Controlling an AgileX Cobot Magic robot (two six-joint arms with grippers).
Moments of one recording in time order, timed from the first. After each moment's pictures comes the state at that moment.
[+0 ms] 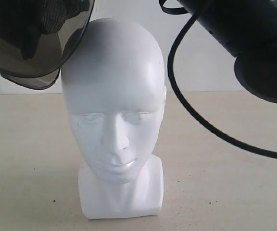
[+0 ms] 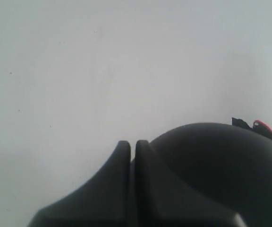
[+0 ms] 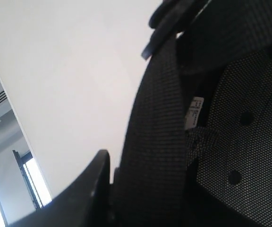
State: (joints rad) left arm -0.04 0.78 -0.90 0.68 -0.38 -0.75; right arm 0.89 1.44 -1.07 -0.43 -1.14 1.32
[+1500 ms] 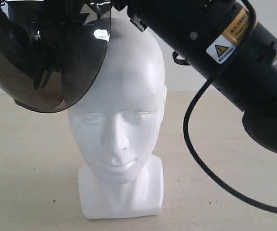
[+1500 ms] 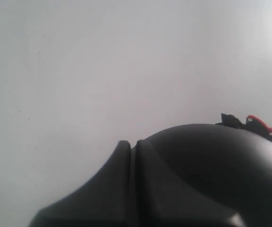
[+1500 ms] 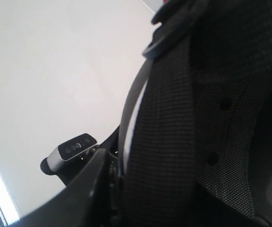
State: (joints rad) left arm -0.04 1.02 -1.02 1.01 -0.55 -0.90; right arm 0.90 1.43 -0.87 -0.32 -1.19 1.18
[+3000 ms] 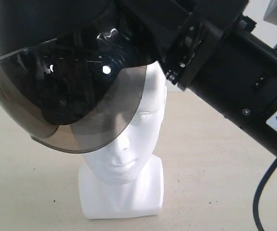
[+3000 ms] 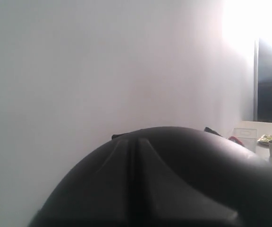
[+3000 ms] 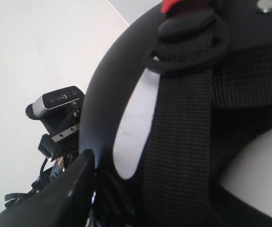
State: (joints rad) left arm -0.04 1.18 -1.08 1.26 -0.78 -1.25; right arm 0.90 1.25 -0.58 -0.24 -1.13 0.99
